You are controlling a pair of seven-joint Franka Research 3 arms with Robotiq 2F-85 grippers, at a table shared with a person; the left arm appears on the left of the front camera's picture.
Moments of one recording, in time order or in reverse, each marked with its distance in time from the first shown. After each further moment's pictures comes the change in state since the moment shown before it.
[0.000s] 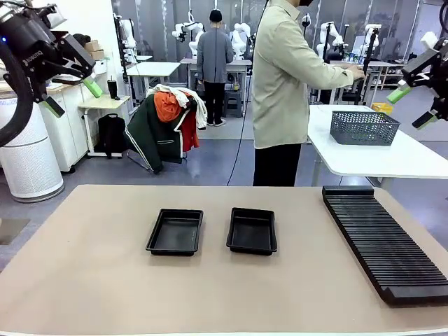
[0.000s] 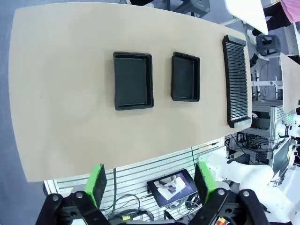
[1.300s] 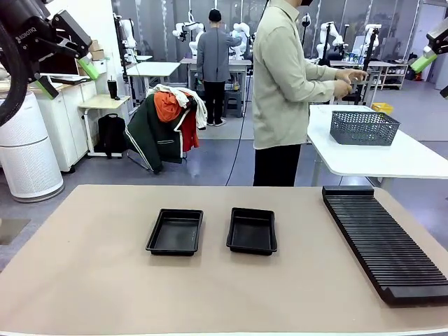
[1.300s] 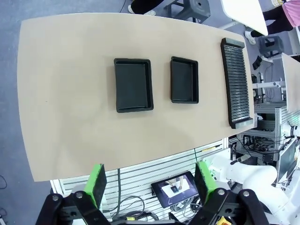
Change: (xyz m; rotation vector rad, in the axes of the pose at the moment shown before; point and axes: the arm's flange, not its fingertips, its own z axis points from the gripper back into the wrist) left arm -0.013 -0.026 0.029 0.038 -0.050 -0.043; right arm -0.029 0.042 0.056 -0.108 -0.120 0.050
